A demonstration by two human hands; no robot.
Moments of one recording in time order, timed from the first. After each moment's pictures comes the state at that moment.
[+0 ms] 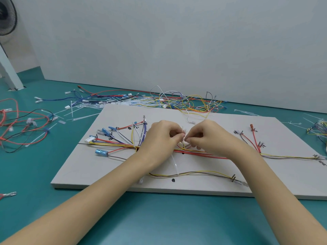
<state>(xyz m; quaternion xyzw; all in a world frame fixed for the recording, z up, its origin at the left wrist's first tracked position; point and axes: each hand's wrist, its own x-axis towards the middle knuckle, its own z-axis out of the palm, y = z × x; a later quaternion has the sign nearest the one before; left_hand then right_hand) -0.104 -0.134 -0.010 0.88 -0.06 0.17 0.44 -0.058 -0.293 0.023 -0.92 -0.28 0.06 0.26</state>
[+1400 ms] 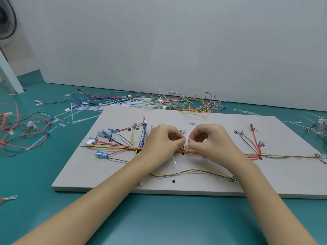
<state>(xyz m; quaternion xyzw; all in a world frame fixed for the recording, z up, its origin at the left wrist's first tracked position) -0.101 -0.139 -0.017 0.87 0.00 0.14 0.47 -0.078 -0.297 0.008 -0.86 -0.25 -0.03 0.44</state>
